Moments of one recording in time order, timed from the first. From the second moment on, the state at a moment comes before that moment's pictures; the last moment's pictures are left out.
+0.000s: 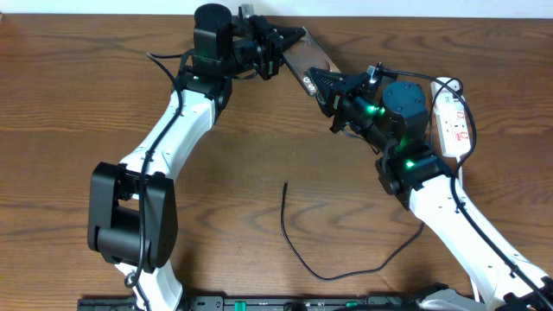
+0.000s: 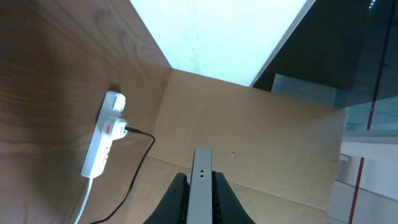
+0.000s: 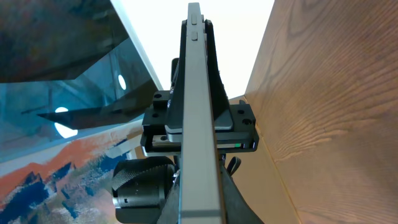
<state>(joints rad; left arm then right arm) -0.27 1.90 1.45 0.23 0.78 -1.60 0.40 1.38 0.95 0.29 -0.34 1.76</state>
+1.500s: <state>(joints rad) 0.24 1.90 1.45 0.24 1.41 -1.35 0.55 1.69 1.41 -0.91 -0.37 0.80</state>
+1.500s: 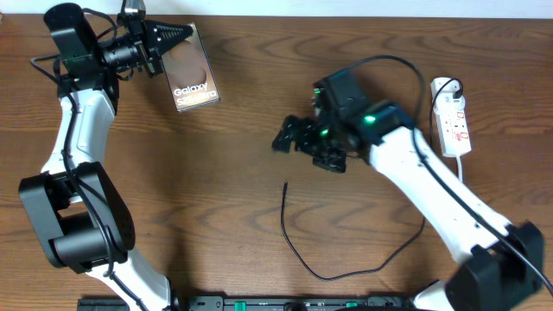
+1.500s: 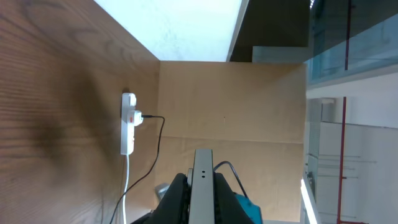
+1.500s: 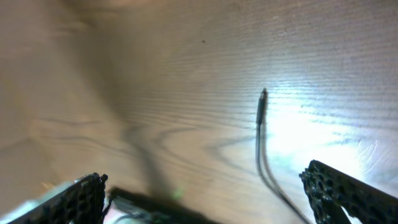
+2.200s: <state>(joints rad) 0.24 1.90 1.43 0.24 1.41 -1.29 0.74 1.99 1.43 -0.93 -0.17 0.98</state>
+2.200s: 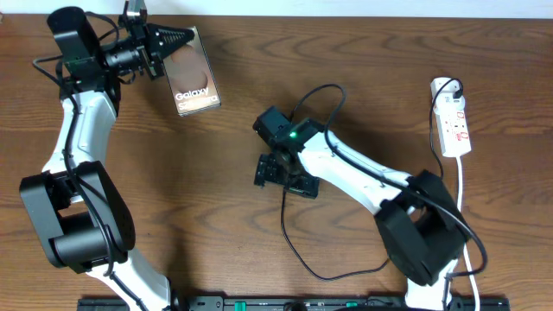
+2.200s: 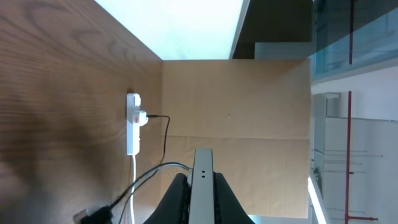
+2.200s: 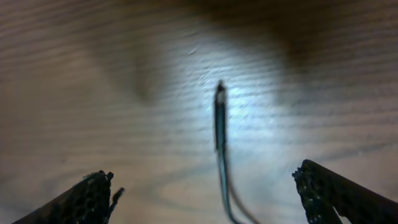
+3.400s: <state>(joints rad) 0.24 1.90 1.43 0.24 1.41 -1.26 0.77 2.06 1.41 -0.88 -0.10 1.05</state>
